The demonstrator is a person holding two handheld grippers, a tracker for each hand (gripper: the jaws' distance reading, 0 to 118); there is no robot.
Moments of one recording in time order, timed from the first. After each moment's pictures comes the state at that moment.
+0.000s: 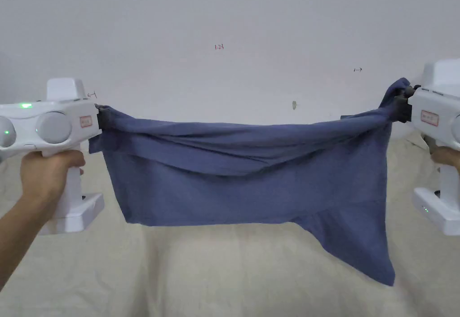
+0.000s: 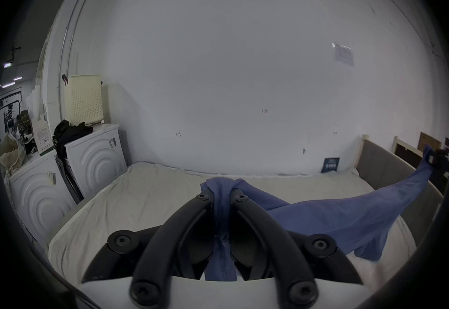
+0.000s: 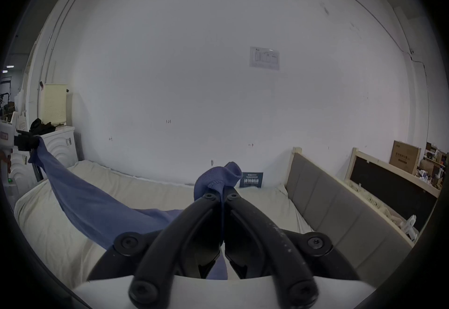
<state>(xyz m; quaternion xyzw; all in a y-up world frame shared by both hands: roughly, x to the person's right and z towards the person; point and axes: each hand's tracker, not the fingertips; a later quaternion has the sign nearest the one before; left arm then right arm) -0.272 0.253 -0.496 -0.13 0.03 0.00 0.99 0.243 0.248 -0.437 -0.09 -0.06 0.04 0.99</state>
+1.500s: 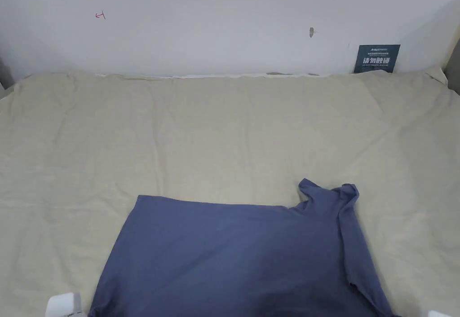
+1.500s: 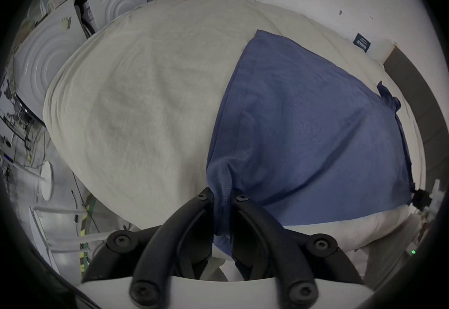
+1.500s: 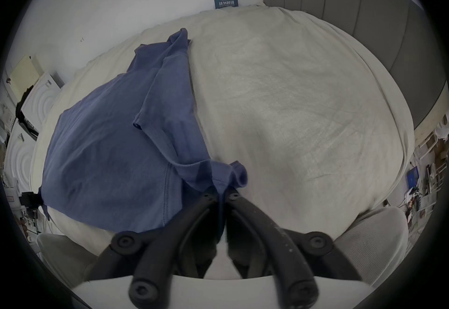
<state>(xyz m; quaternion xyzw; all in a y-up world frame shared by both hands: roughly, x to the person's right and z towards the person) -0.342 -0.128 -0.223 -0.51 0.07 0.06 0.85 0.208 -0.116 -0.192 -0.48 -0.11 -0.11 0.86</state>
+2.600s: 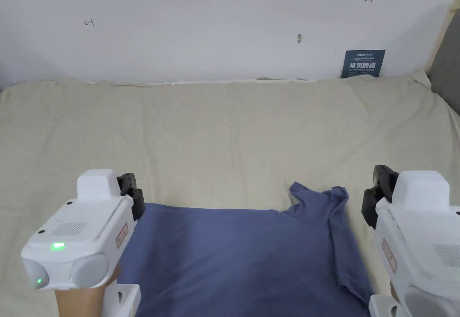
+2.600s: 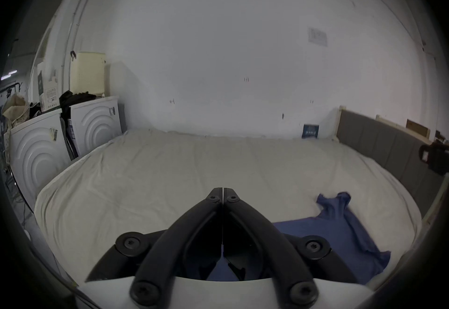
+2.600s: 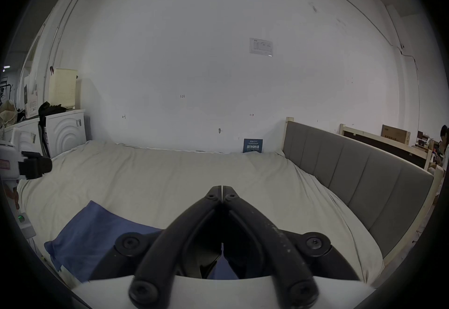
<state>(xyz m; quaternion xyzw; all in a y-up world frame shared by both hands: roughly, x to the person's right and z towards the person) -0.237 0.042 -0.298 -0.17 0.00 0.00 0.99 0.138 0.080 -0.215 -0.11 -0.08 0.03 0.99</state>
